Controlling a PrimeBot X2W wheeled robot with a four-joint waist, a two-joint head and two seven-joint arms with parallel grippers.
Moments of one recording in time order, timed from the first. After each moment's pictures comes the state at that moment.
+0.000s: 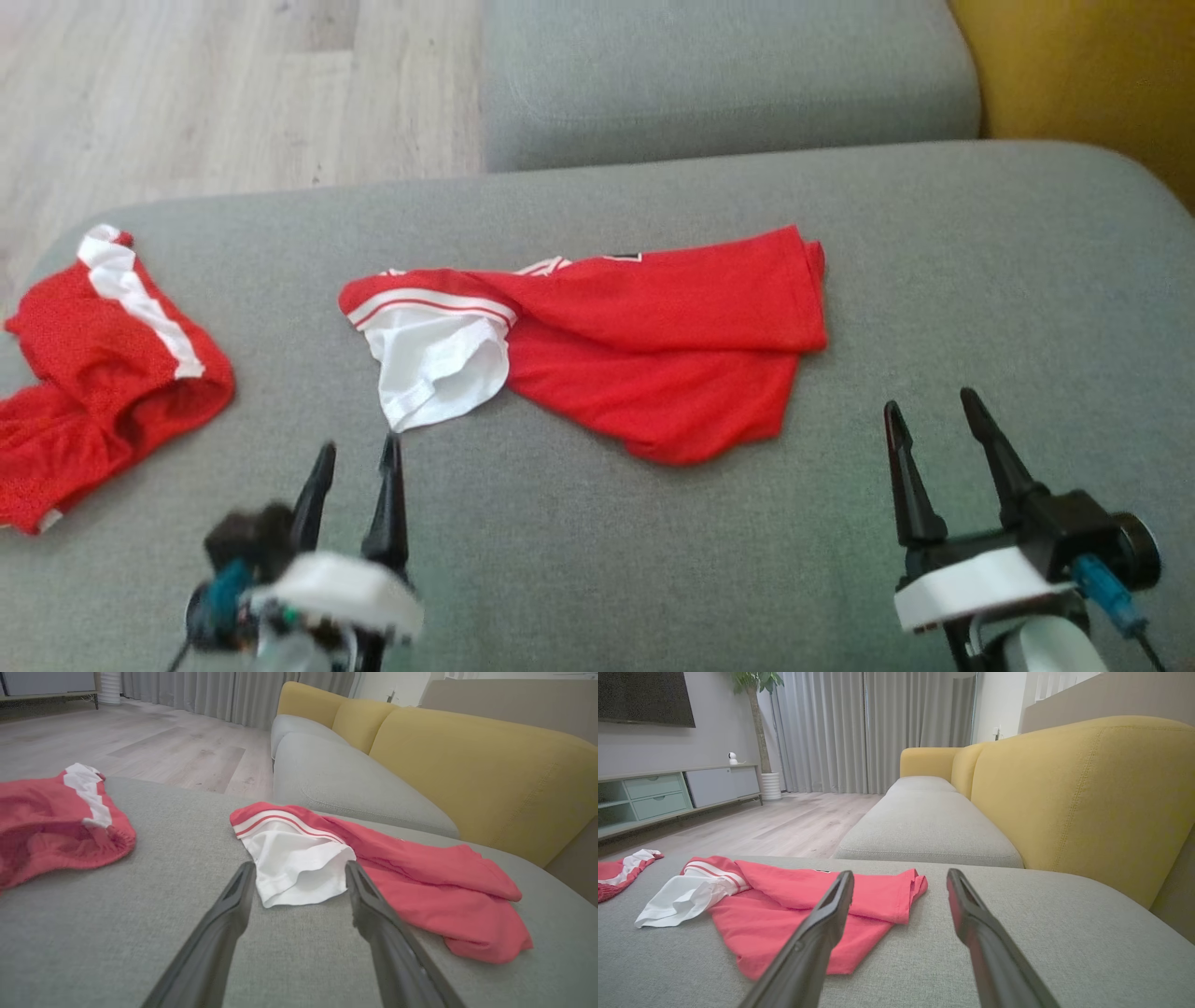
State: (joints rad) left arm -0.20 0.27 -0.55 0.43 -0.76 0.12 -0.25; right arm 0.02 -0.05 0.05 0.20 0.02 0.12 -0.25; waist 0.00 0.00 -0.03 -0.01
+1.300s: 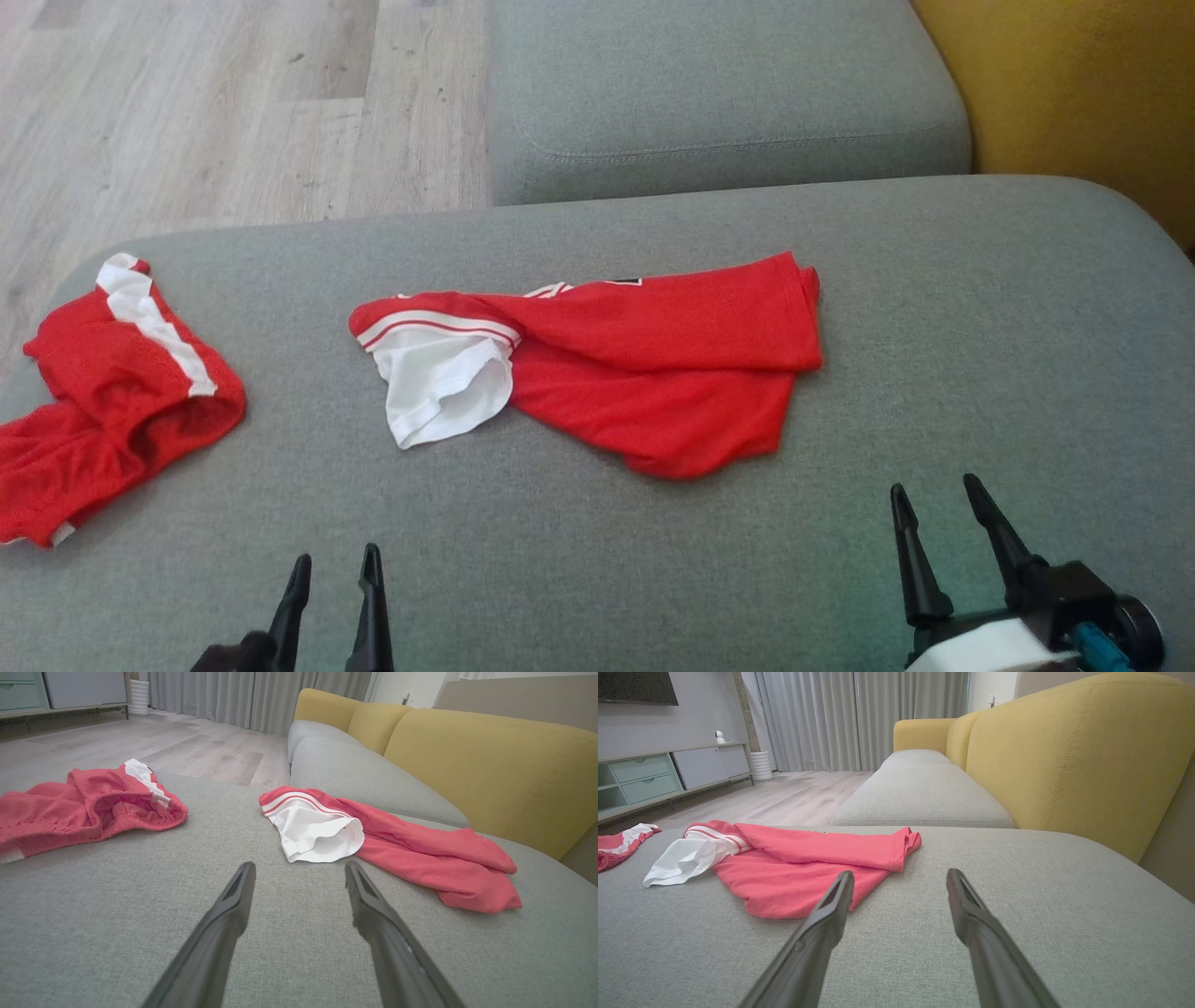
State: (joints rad) left arm 0.14 0.30 -0.46 0.15 -0.64 0.21 -0.25; right arm 0.14 -0.04 0.03 0.23 0.03 0.12 -0.25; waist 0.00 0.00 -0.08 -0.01
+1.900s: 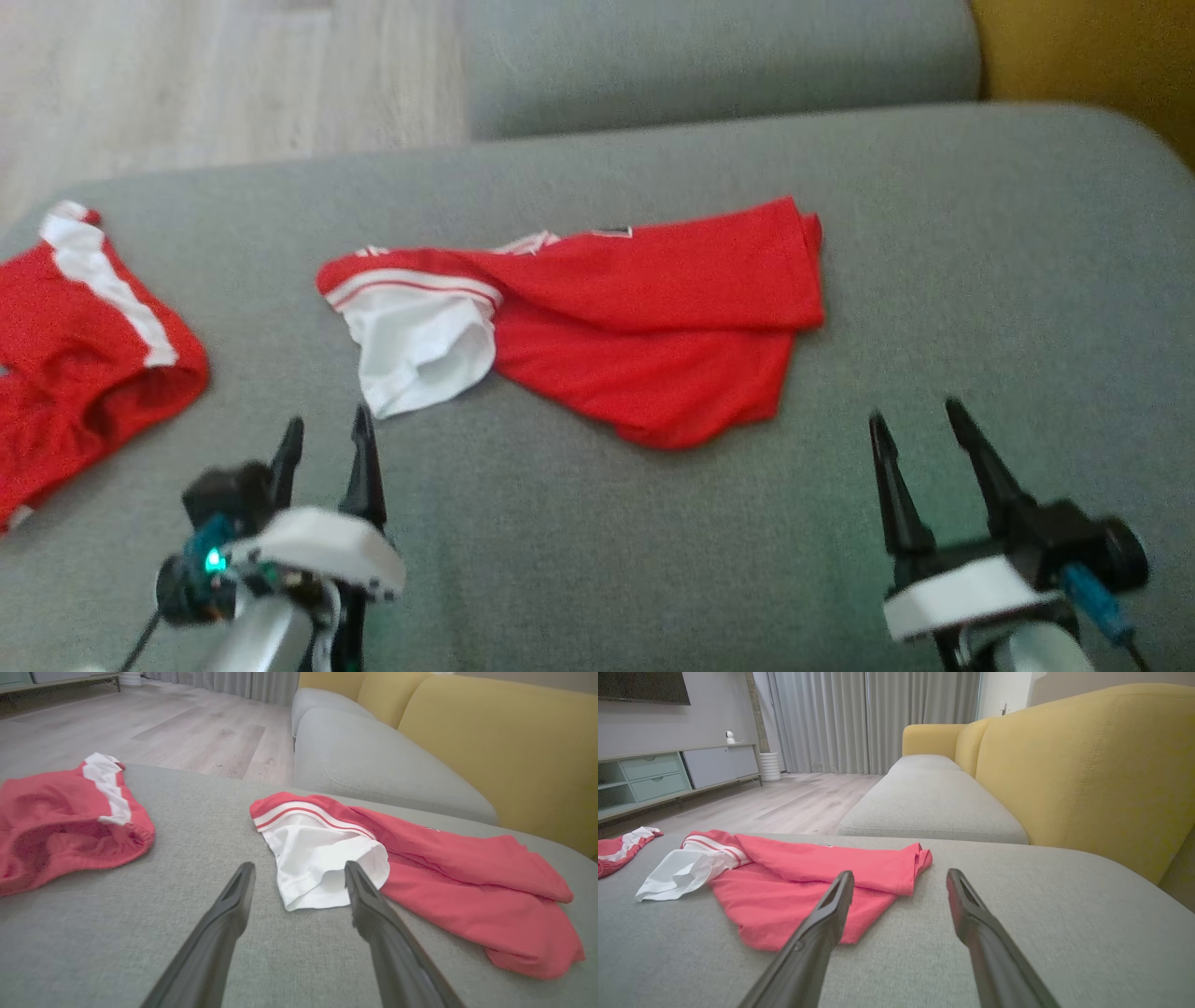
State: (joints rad) left arm -0.15 0.28 -0.45 0.29 -0.67 0.22 -0.10; right arm 0.07 -0.04 0.07 0.19 0.01 0.12 -0.25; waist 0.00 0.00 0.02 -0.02
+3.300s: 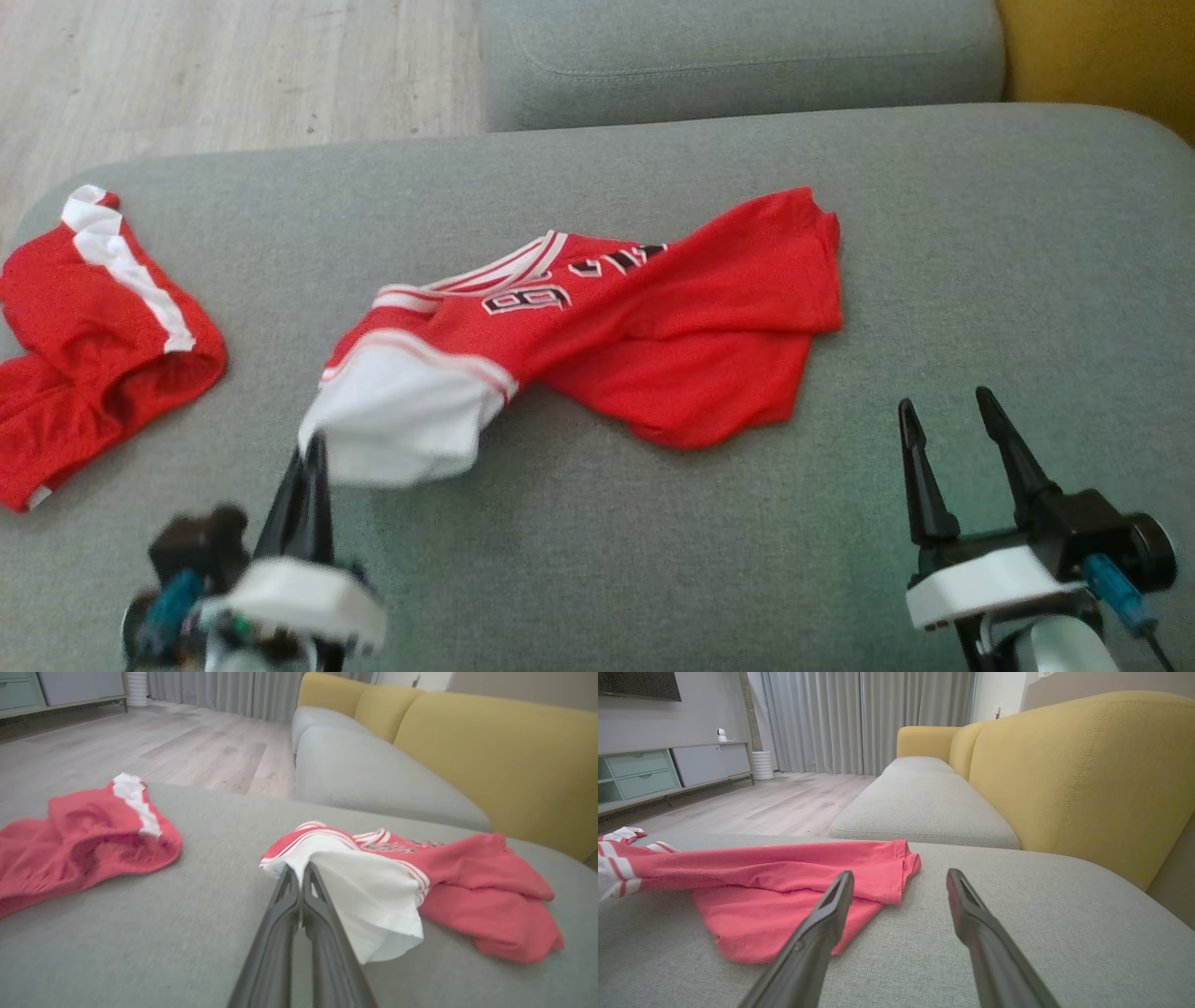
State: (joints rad) left arm -0.06 0.36 -0.45 0.10 -0.67 0.26 -0.10; right arm 0.02 -0.04 0.02 0.20 -0.01 0.12 -0.25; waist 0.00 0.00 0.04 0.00
